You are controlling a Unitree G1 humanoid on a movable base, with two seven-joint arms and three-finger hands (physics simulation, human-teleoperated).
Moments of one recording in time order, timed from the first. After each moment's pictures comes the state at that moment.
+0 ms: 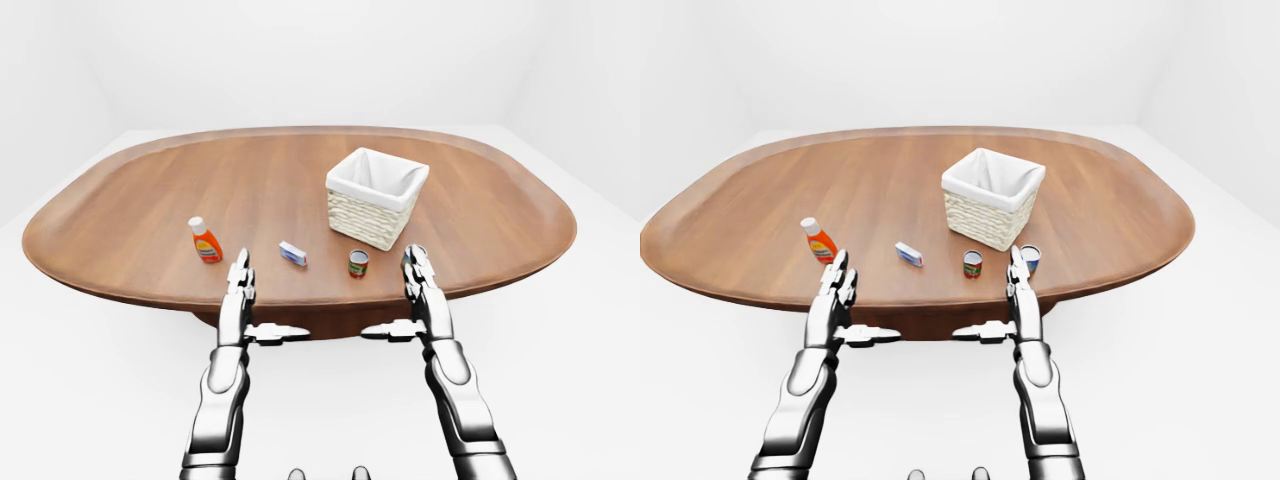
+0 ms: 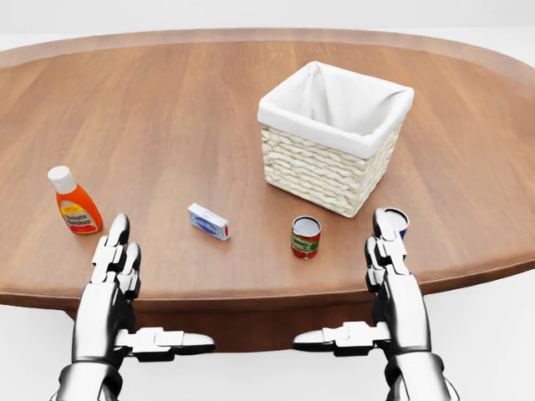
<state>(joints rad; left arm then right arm) 0.00 0.01 0.01 0.00 -0.01 0.00 -0.01 0.00 -0.01 -0.01 0.01 0.00 -0.01 0.02</state>
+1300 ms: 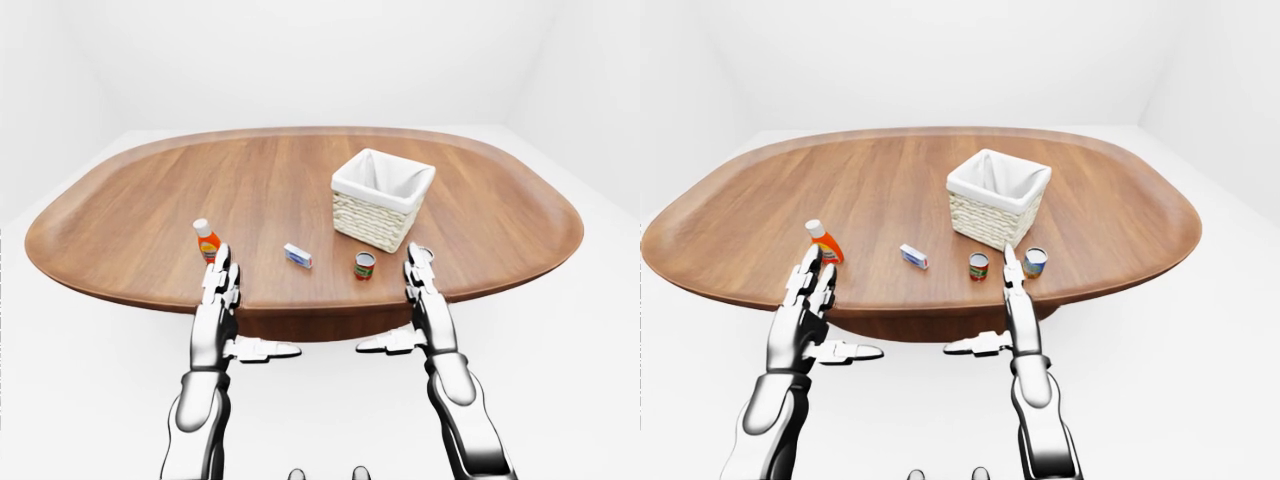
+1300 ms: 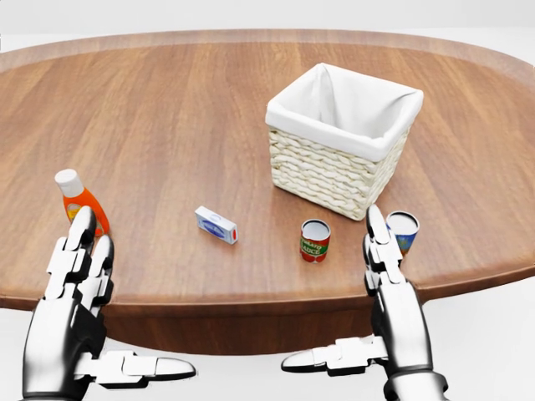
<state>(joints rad) 0.19 0.00 0.03 -0.37 -0.02 0.06 -0.09 0.12 -0.01 0.08 -0.23 -0.13 0.05 -0.01</state>
